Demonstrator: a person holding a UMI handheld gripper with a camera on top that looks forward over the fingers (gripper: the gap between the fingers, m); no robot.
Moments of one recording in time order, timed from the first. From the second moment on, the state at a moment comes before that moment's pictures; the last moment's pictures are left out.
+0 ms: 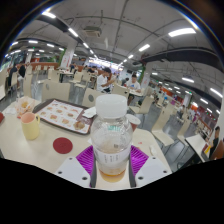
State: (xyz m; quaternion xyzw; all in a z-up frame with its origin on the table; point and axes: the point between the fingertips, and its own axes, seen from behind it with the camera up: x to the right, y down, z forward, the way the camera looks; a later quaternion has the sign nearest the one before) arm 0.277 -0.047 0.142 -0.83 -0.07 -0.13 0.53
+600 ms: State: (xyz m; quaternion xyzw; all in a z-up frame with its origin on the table) arm 0.078 0.071 0.222 -0.50 -0.52 -0.59 0.36
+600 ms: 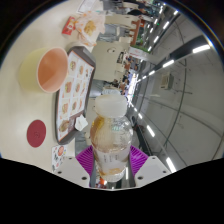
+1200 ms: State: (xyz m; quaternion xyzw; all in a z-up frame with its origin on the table) arm 0.027 0.074 0.187 -0.50 -0.57 -0.56 0.33
